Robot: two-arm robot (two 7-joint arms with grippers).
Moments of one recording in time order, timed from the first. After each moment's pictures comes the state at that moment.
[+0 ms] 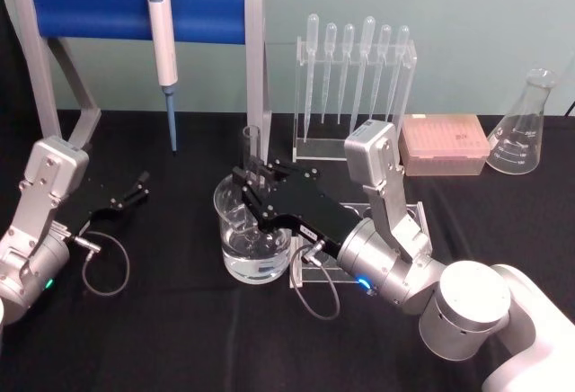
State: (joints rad) left arm -0.20 0.60 0.45 -1.41 -0.25 -0.12 0.03; right arm 0.27 0.20 -0.49 -1.43 0.25 -0.09 0.41
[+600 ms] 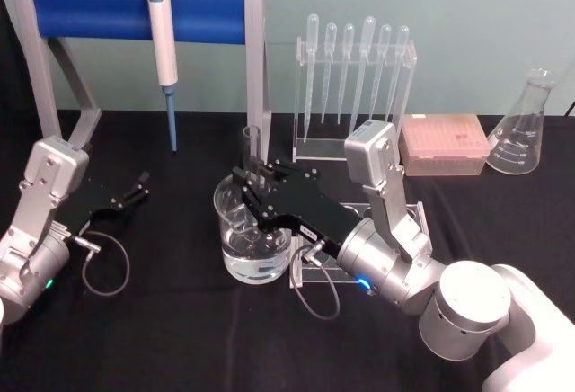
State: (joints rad) left arm -0.20 0.60 0.45 -1.41 -0.25 -0.12 0.03; right arm 0.27 0.20 -0.49 -1.43 0.25 -0.09 0.41
